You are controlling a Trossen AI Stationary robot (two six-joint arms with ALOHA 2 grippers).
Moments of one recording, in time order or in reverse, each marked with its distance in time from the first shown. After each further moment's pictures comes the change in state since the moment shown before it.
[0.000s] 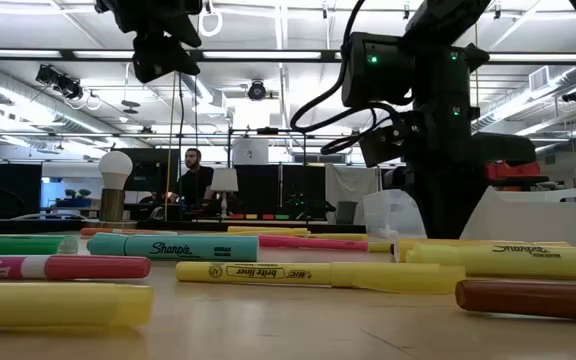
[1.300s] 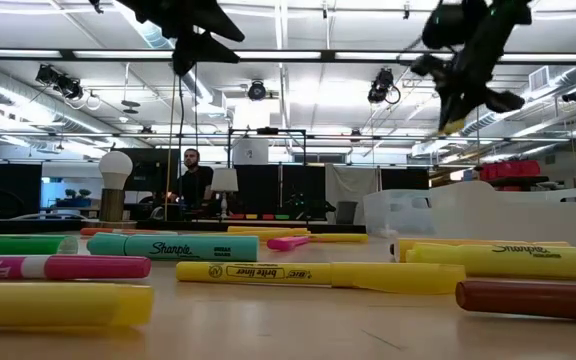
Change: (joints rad) left arm 0.227 -0.016 0.000 0.248 -0.004 0.183; right arm -0.839 -0.660 0.029 -0.313 -0.140 0.829
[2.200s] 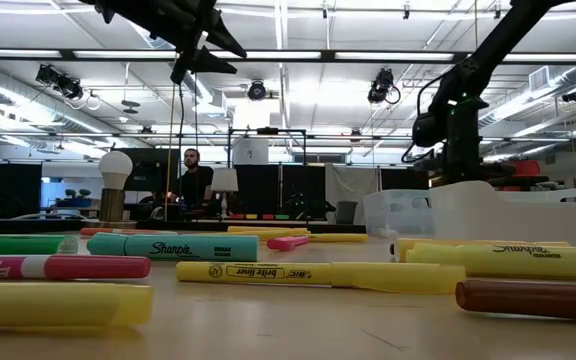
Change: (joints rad) left arm 0.277 0.001 0.001 0.176 -0.066 -0.115; right arm -0.343 0.523 0.027 0.091 0.142 -0.364
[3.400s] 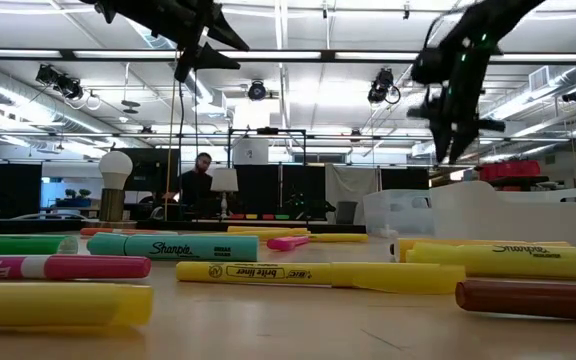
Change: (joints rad) left arm -0.010 0.000 0.000 0.020 0.040 0.002; right arm 0.198 -0.339 -0.002 0.023 0.111 -0.011
